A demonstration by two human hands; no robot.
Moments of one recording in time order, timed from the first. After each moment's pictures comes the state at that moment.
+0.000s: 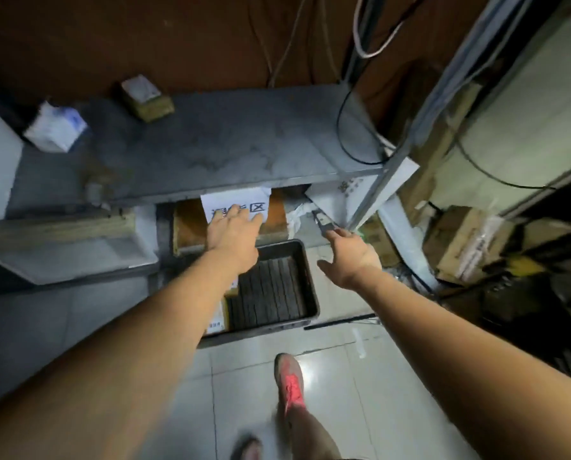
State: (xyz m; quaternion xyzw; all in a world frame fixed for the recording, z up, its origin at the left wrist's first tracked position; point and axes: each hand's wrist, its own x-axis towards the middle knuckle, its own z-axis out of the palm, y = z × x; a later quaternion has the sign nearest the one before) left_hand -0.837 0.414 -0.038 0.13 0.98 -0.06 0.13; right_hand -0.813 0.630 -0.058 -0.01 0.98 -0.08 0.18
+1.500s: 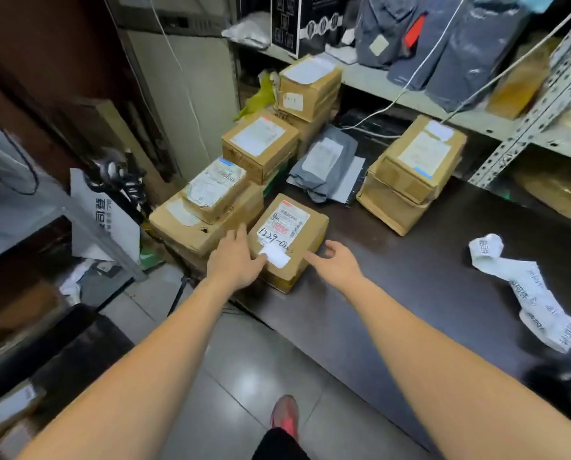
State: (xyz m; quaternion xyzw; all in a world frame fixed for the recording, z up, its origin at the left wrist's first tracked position) left_hand -0.528 1.061 0.022 0.32 0.91 0.16 0.20; right_hand -0.377 1.206 0.014 0.49 0.70 -0.52 -0.05
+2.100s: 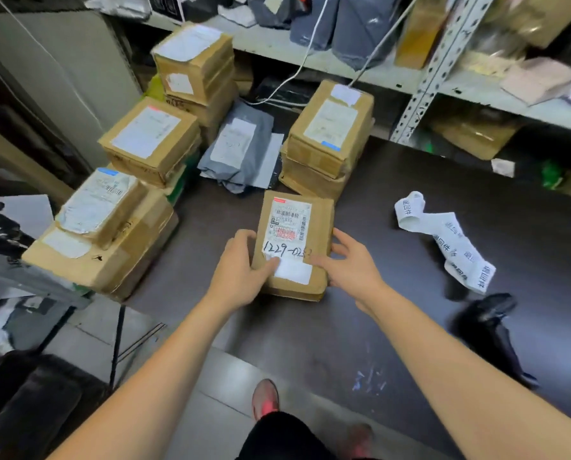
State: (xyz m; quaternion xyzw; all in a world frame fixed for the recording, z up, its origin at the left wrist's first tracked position) left_hand -0.427 1.158 0.013 0.39 0.80 0.35 0.28; right_hand -0.251 1.276 0.027 0.50 0.57 -0.63 -0.17
